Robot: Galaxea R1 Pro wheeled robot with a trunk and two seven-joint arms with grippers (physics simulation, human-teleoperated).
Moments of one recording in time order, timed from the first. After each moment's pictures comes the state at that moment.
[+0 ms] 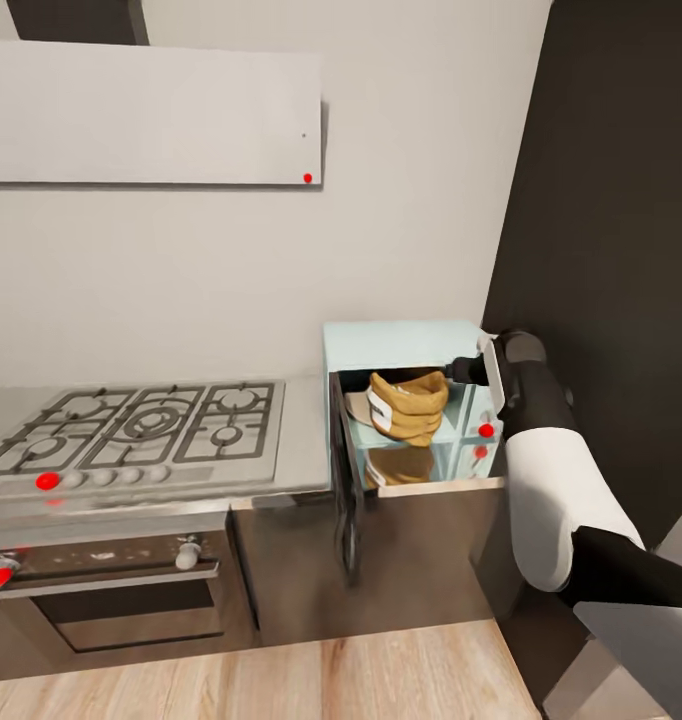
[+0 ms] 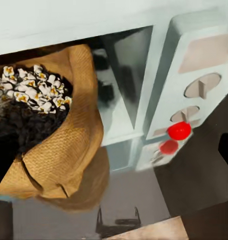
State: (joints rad) left arm 0.00 -0.02 0.01 -0.04 0.35 -0.05 0.10; right arm -1.21 0.08 -0.26 -0.90 0.26 1.04 -0.01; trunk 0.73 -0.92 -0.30
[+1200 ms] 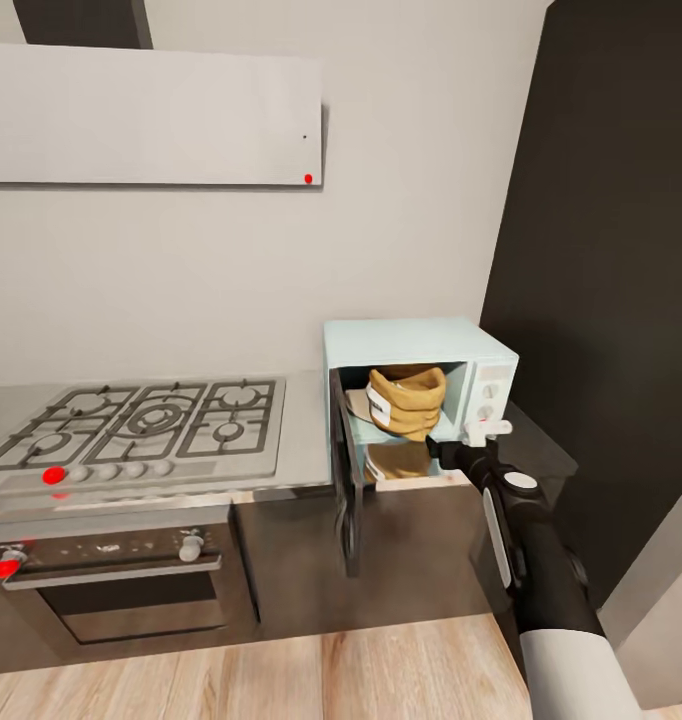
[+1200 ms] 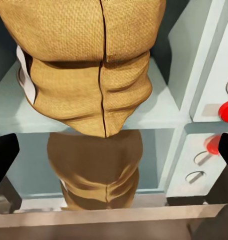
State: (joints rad) left arm 0.00 -0.02 0.01 -0.05 0.35 -0.05 0.10; right arm -0.59 0.10 -0.15 -1.33 0.22 0.50 0.20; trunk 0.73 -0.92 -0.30
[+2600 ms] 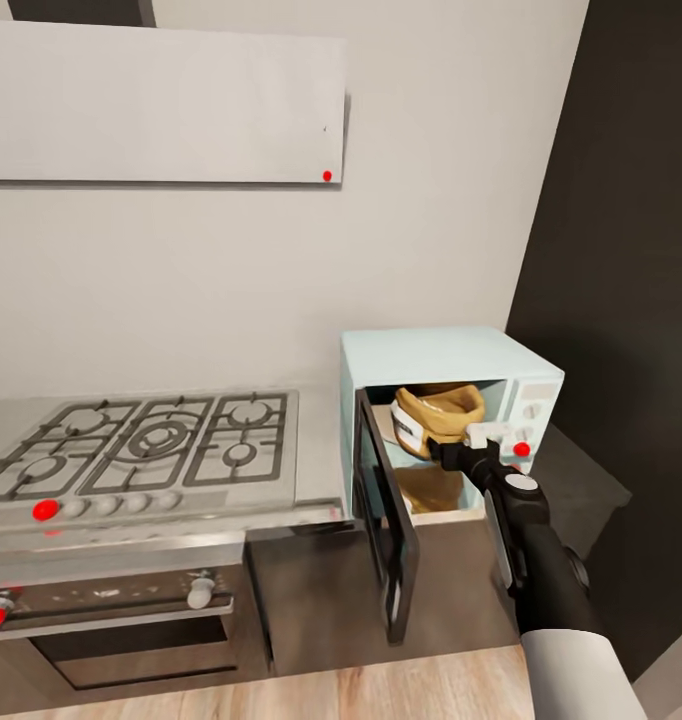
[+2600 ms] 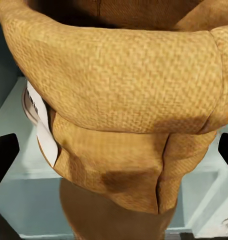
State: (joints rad) left arm 0.00 -0.02 0.01 -0.05 0.35 -0.05 0.10; right arm -0.59 0.10 -0.16 -1.31 0.23 0.48 0.20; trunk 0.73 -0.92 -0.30
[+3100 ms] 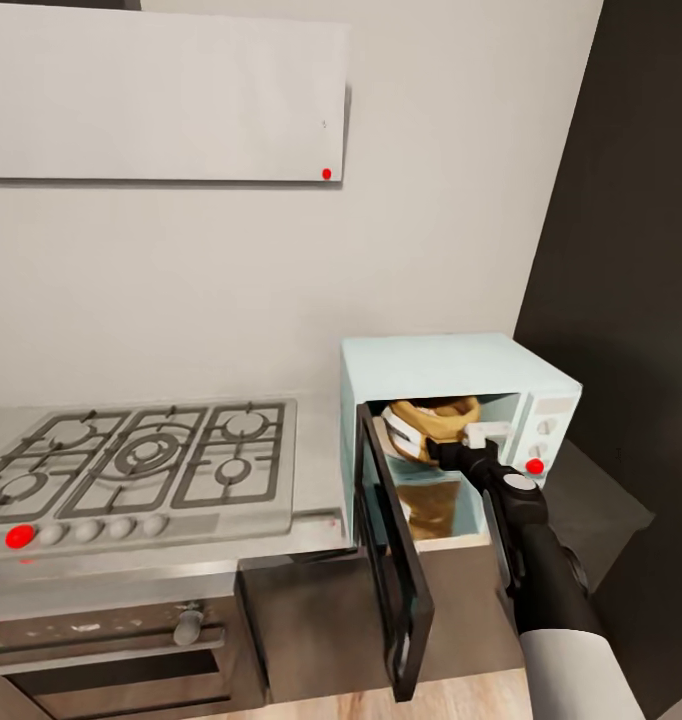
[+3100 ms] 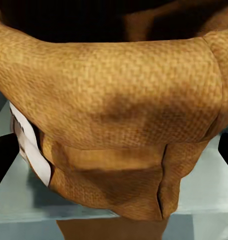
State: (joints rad) left arm 0.00 -0.02 0.01 -0.05 0.35 -0.05 0.10; right arm -0.59 0.10 -0.16 -1.31 0.23 0.48 0.20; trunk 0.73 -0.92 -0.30
